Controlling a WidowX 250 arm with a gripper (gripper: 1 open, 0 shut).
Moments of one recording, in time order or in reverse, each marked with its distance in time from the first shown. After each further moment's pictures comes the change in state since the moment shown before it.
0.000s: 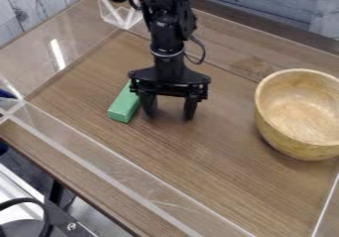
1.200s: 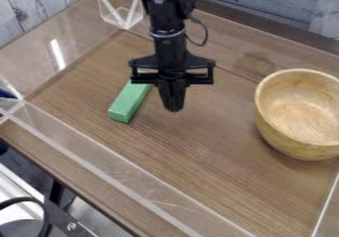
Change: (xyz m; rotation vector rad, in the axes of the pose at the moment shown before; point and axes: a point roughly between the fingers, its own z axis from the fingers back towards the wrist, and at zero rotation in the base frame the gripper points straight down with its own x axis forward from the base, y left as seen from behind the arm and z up) arm -0.006 -0.001 0.025 -0.070 0.063 0.031
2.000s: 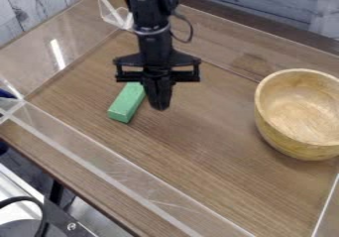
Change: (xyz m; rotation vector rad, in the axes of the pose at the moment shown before) arm -0.008 0.015 0.014 -0.003 -0.019 0.005
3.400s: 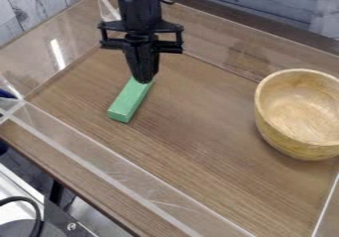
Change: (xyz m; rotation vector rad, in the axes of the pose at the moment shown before) arm 0.004 0.019 0.033 -0.041 0.102 -0.181
